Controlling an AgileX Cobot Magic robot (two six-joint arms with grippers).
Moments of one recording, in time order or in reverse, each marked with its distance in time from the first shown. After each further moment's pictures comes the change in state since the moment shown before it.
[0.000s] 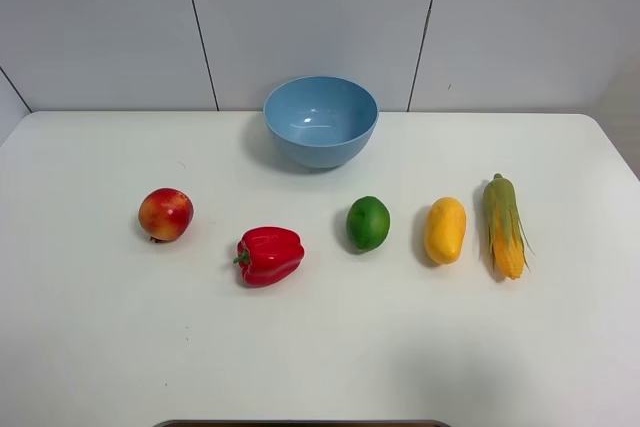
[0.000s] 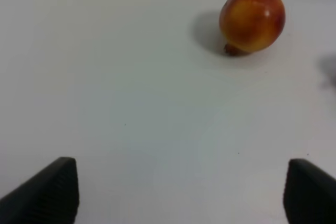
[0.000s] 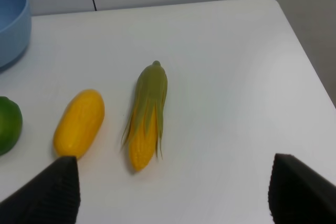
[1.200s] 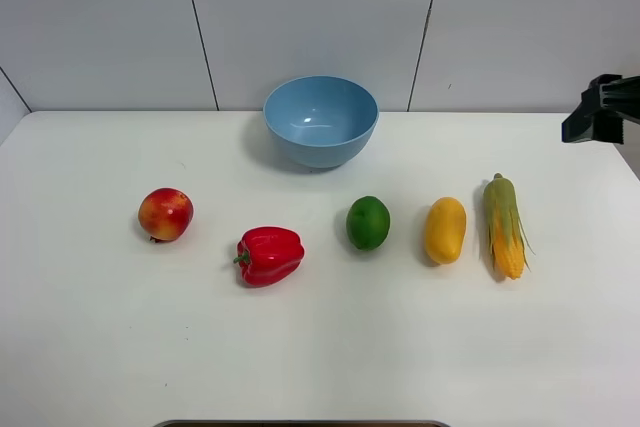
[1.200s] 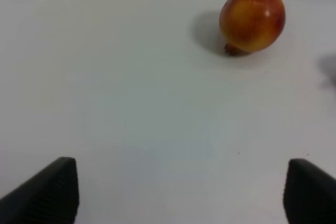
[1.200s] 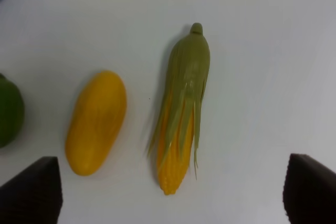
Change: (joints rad) left arm 0.000 0.000 0.000 0.000 0.000 0.000; right arm 0.000 1.092 -0.402 0.106 -0.190 -0.098
